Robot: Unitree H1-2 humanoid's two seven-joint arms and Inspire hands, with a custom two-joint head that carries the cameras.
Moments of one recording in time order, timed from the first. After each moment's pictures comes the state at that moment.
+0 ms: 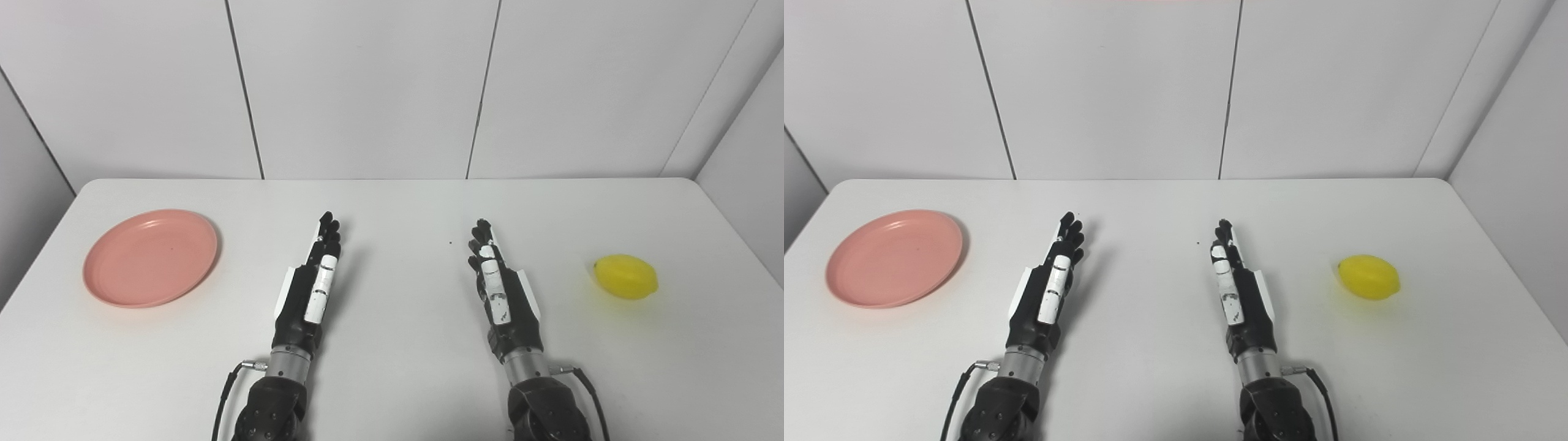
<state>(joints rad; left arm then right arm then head) -0.20 -0.09 -0.11 0.15 0.07 -0.14 -0.03 -0.16 0.07 0.06 -0.01 0.01 0.02 -0.01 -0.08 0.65</state>
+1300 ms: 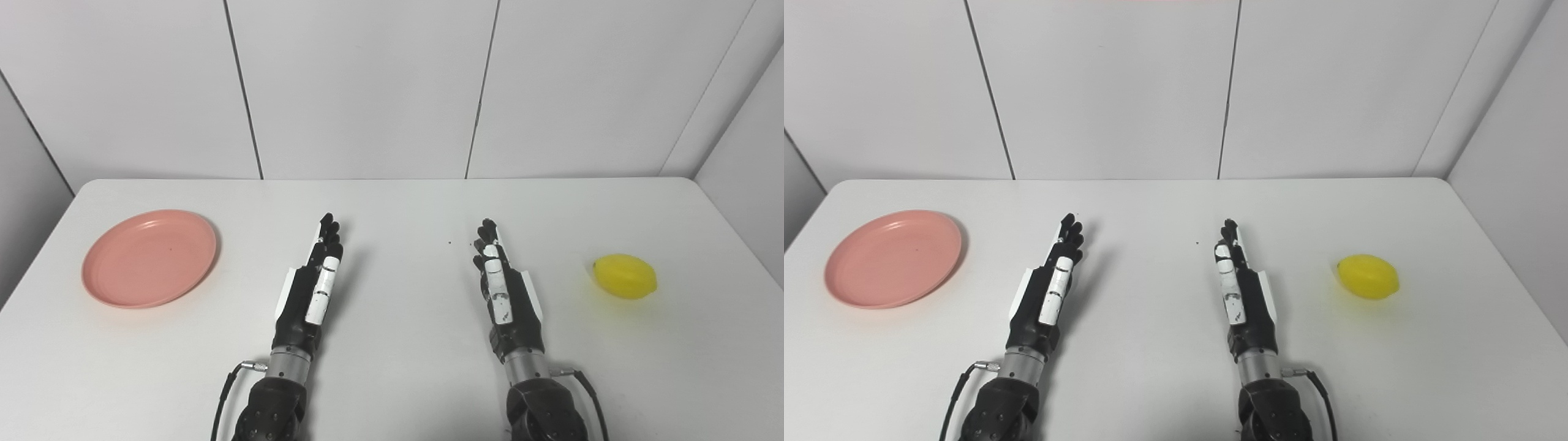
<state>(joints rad) -0.20 -0.09 -0.11 0.15 0.09 -0.13 -0.01 -0.16 0.08 0.04 0.00 -0.01 0.01 -0.04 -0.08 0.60</state>
